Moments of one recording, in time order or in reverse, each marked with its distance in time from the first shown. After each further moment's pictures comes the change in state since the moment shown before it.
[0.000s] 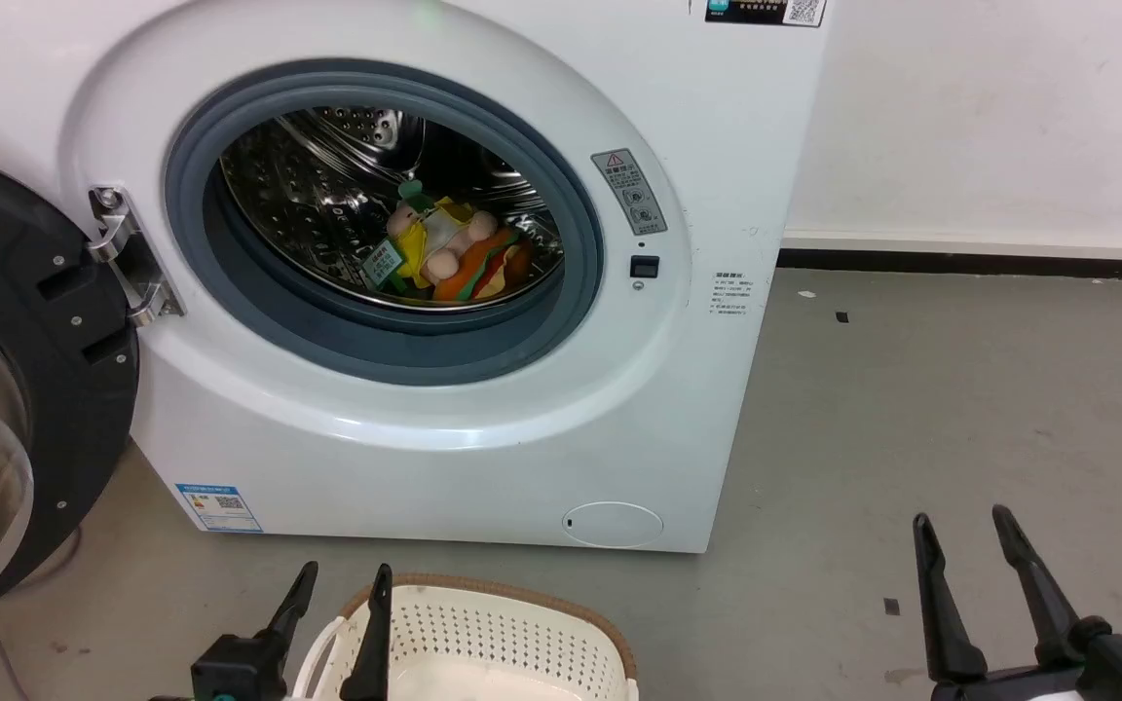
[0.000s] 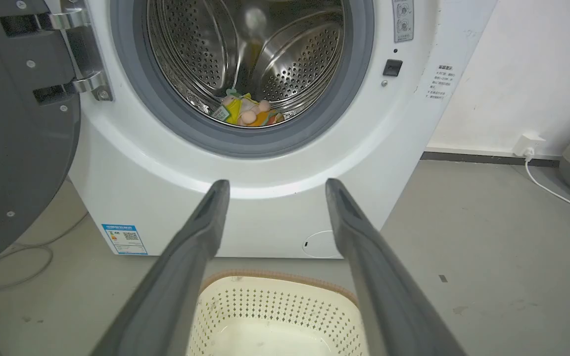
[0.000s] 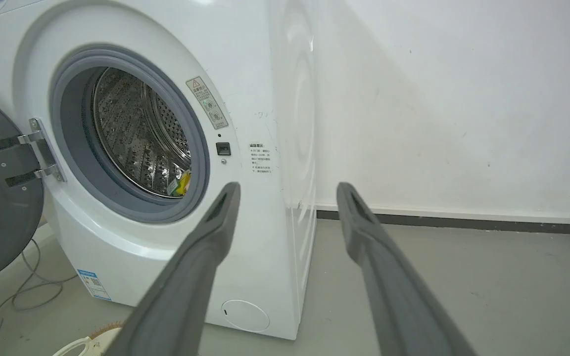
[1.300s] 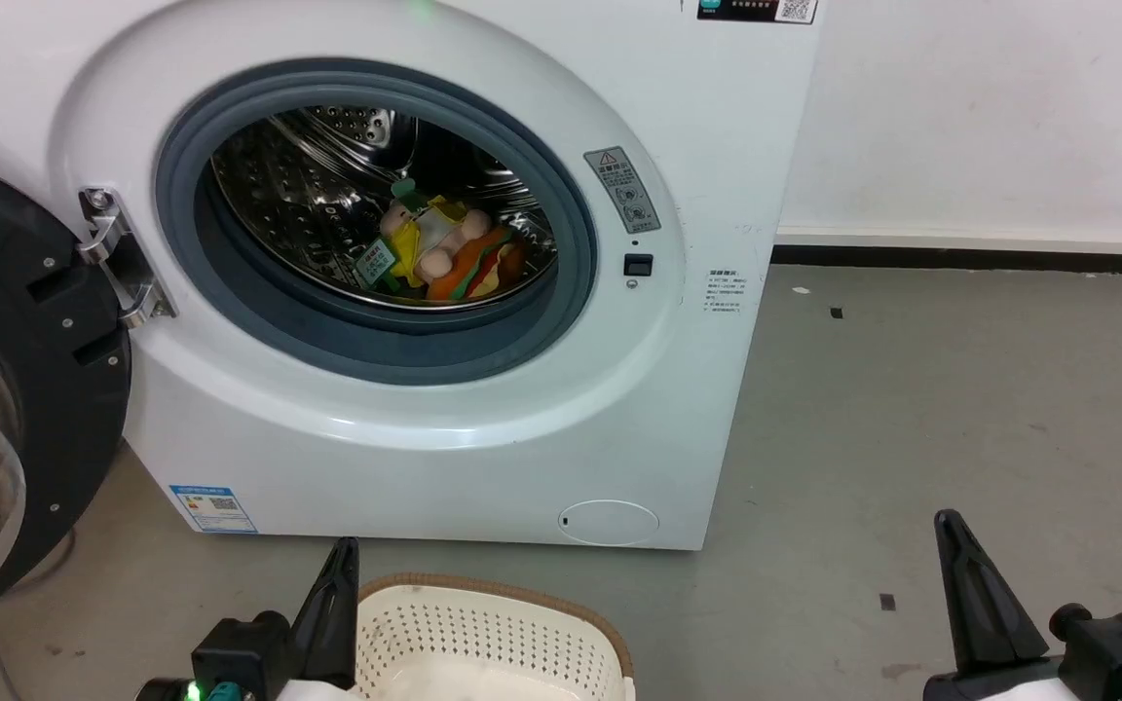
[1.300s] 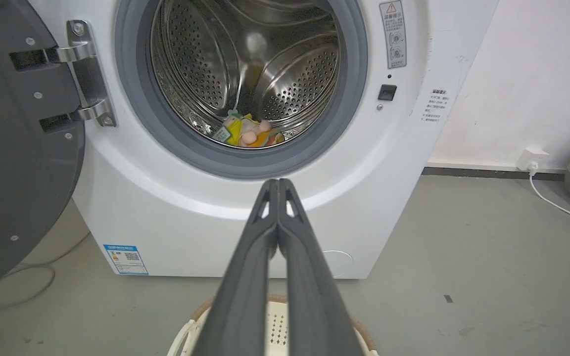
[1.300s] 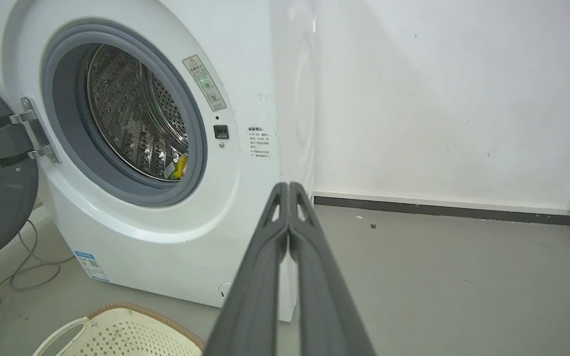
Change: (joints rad) left arm 0.023 -0.096 0.114 -0.060 0.139 -0.034 0.048; right arm -0.012 0.000 0.006 0.009 -0.025 0.000 0.054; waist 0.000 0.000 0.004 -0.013
